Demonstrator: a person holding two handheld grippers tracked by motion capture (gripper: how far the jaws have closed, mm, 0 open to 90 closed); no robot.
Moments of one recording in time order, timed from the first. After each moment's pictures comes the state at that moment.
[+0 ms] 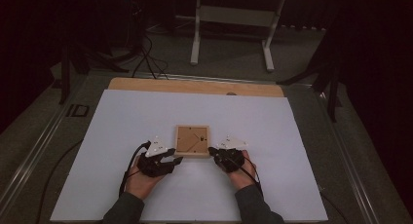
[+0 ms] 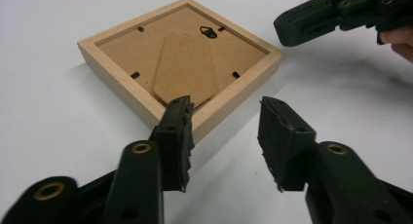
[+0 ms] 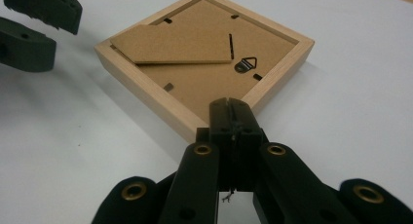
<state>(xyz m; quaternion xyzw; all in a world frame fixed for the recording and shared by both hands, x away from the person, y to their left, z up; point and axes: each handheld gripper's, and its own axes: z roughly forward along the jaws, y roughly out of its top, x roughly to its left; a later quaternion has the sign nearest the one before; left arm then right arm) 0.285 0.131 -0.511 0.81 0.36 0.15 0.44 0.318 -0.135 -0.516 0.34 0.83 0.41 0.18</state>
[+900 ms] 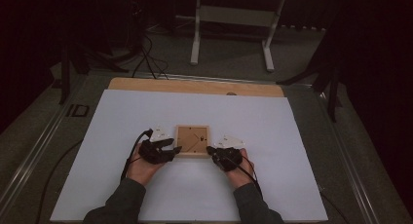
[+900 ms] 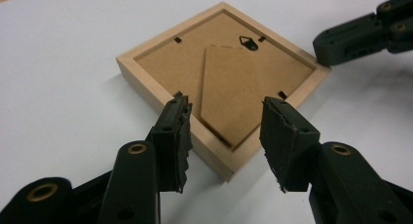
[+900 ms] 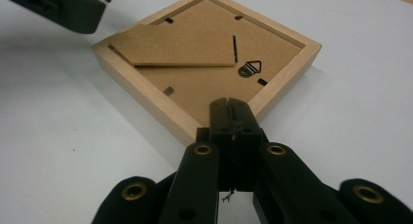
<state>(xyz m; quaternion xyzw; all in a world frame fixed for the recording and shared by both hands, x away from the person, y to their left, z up) 0.320 0.131 -0.500 0.82 0.38 0.15 0.41 0.323 -0.129 -0.519 0.33 0.83 0.41 0.18</state>
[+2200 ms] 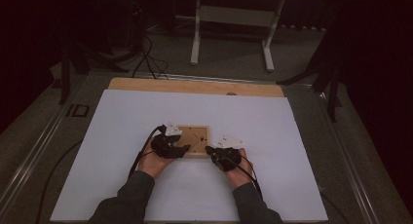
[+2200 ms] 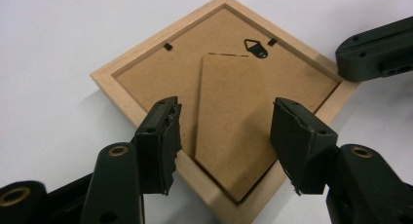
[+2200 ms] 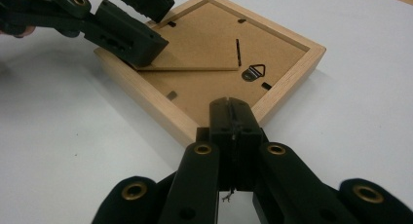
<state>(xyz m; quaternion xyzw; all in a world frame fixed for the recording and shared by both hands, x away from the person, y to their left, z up) 0.344 0.101 -0.510 0.84 0.38 0.15 0.37 0.323 -0.127 -0.520 0.33 0.83 0.42 0.18</state>
